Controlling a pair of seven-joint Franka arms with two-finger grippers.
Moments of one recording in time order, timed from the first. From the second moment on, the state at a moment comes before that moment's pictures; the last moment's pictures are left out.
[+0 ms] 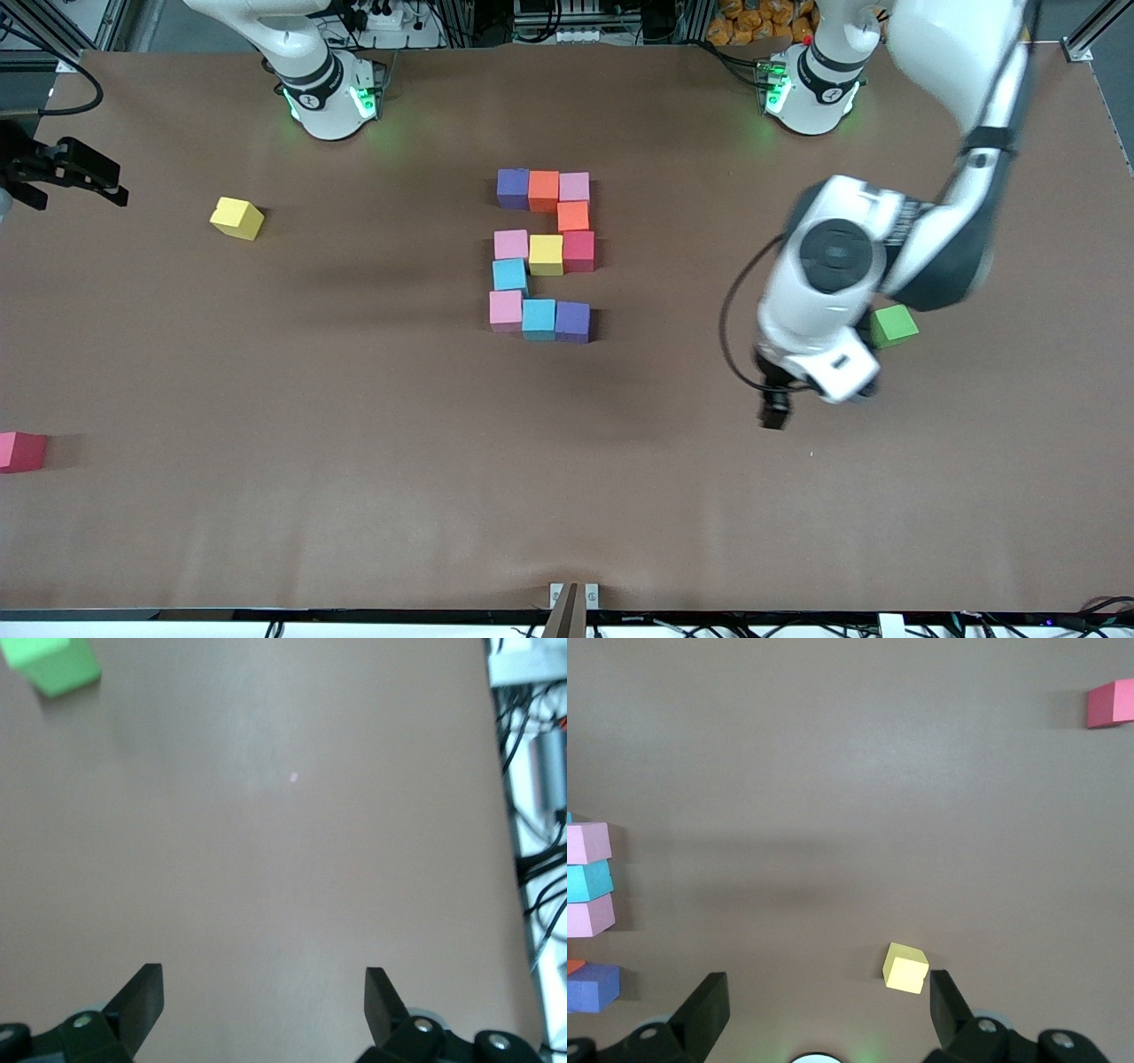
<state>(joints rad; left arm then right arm) -0.13 0.50 -0.28 -1.43 0.31 1.99 -1.89 0.01 -0.10 -0.07 -1.65 -0.03 1.50 -0.11</state>
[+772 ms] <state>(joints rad) -0.03 0.31 -0.29 -1.50 0.21 1.77 -1.18 0.01 -0.10 -0.04 -1.63 -0.06 1.51 -0.11</state>
